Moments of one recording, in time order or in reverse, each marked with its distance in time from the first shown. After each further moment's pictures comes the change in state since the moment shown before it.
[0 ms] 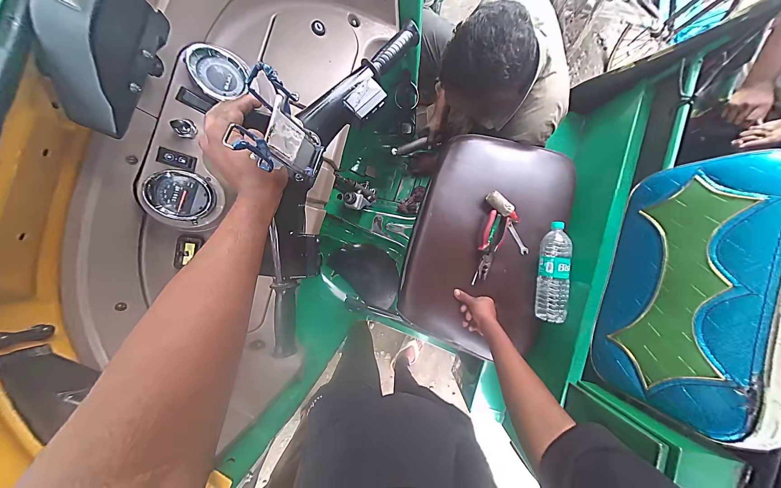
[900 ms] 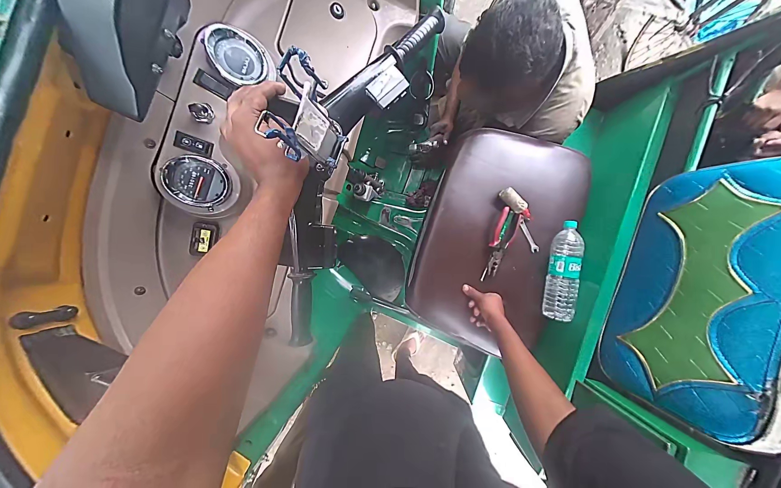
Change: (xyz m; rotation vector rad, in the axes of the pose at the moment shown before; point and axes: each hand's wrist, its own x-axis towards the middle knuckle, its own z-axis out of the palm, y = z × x) left_hand 0.002 0.005 -0.003 -0.025 -0.031 -0.048; right_hand 0.003 0.000 0.003 -0.004 0.016 0.003
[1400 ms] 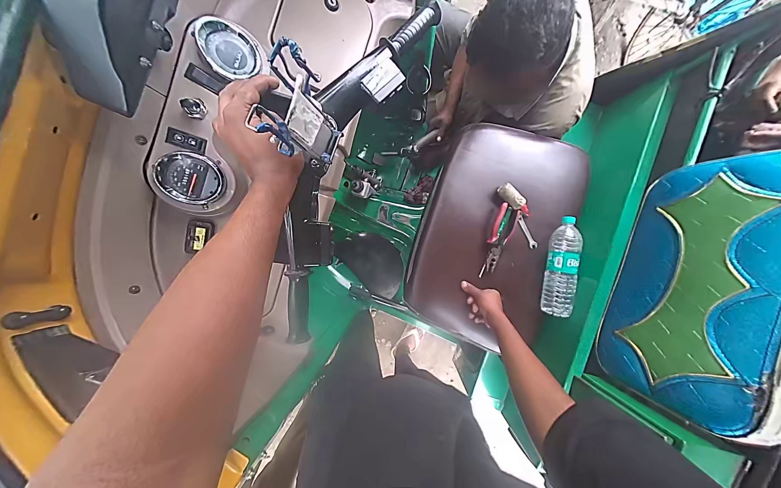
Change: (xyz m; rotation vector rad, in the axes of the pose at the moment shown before) left_hand -0.001 0.000 0.000 0.031 0.008 0.003; right_hand 0.001 0.001 -0.001 -0.011 -0.009 0.012
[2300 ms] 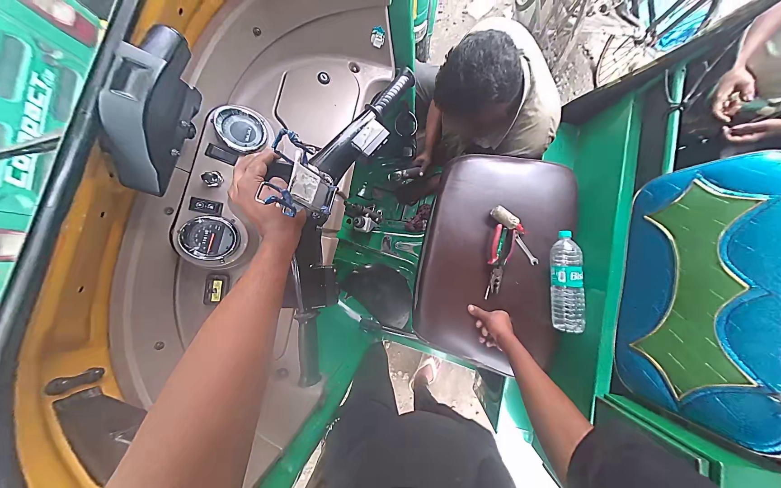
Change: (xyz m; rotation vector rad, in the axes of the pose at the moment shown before) left_hand 0.001 -0.002 0.000 -0.061 -0.017 0.050; right_hand -0.003 -0.003 -0.003 0.009 -0.013 -0.003
